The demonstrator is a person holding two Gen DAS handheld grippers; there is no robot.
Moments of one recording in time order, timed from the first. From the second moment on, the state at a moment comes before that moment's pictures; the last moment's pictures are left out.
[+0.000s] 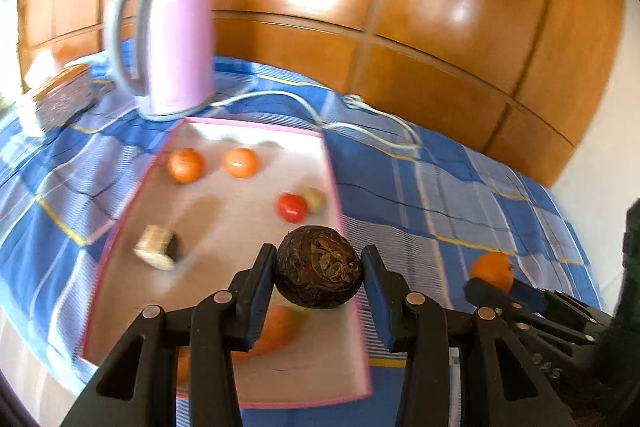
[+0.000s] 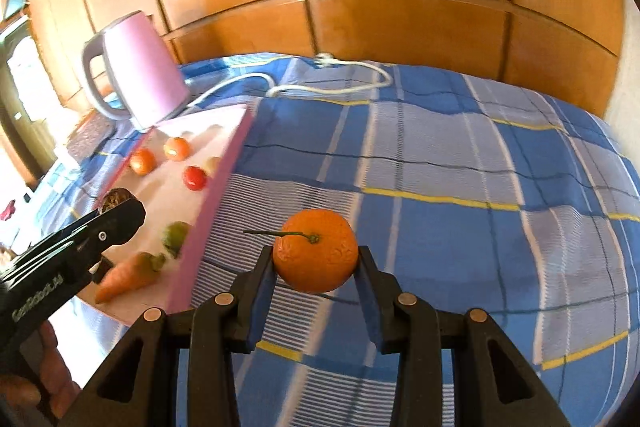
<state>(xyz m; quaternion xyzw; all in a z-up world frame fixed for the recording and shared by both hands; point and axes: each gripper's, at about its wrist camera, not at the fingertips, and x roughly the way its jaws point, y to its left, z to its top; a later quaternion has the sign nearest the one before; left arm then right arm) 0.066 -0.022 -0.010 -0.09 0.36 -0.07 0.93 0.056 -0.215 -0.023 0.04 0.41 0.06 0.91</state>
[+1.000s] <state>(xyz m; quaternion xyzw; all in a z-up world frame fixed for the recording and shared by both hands) 0.112 0.063 0.000 -0.14 0.35 0.01 0.93 0.117 -0.095 -0.022 -0.01 0.42 0.19 0.89</state>
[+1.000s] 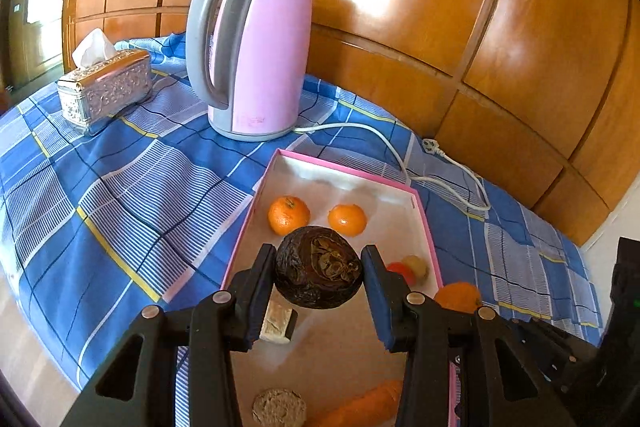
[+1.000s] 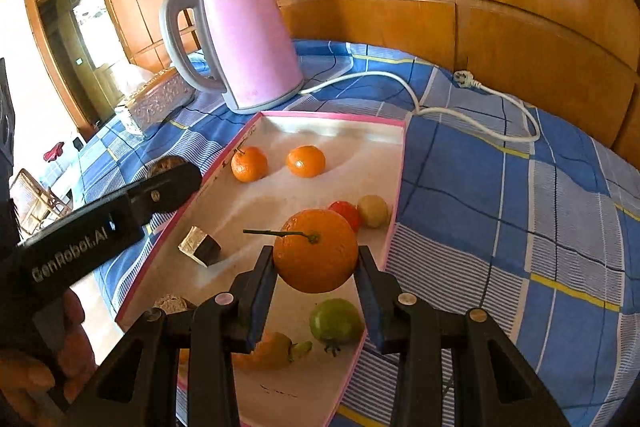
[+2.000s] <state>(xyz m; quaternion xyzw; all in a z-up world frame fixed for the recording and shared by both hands) 0.134 0.052 -0.025 -0.11 0.38 0.00 0.92 0.131 -0.089 -0.048 -0.01 0.45 0.18 0.88</state>
